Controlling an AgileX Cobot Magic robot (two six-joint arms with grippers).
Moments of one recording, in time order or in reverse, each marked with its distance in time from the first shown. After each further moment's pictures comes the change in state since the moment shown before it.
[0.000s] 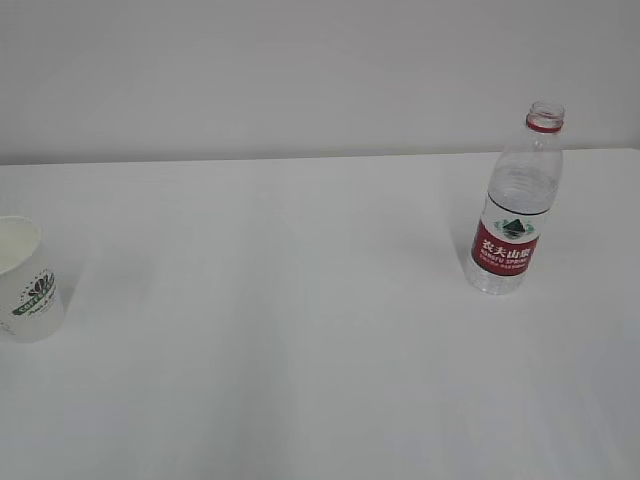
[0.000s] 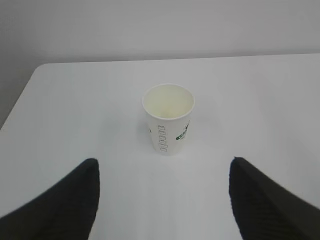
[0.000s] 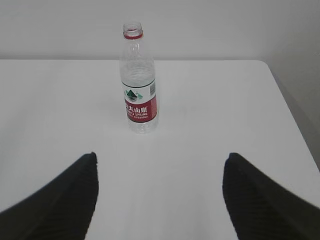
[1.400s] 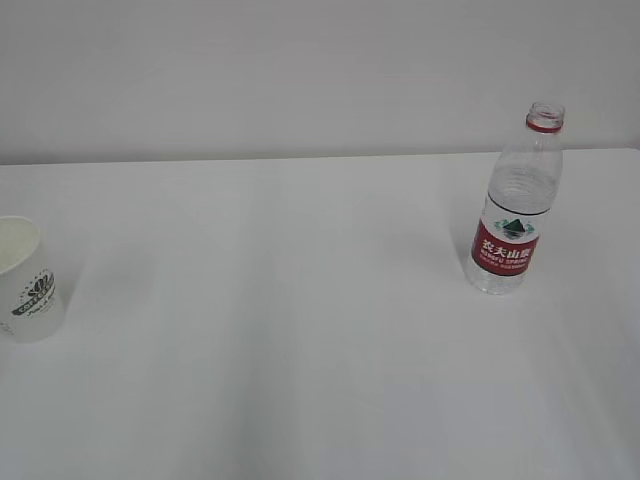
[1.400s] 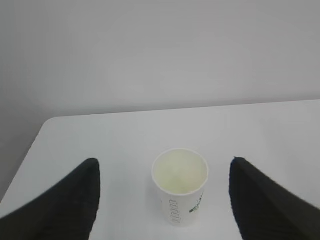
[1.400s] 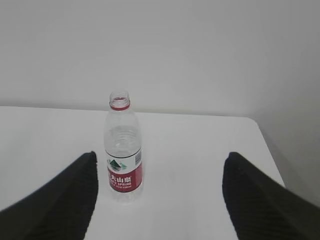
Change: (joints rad) left arm 0.000 0.283 0.000 0.046 -0.401 0.000; right arm 0.000 0.311 -0.001 -0.002 -0.447 -0.064
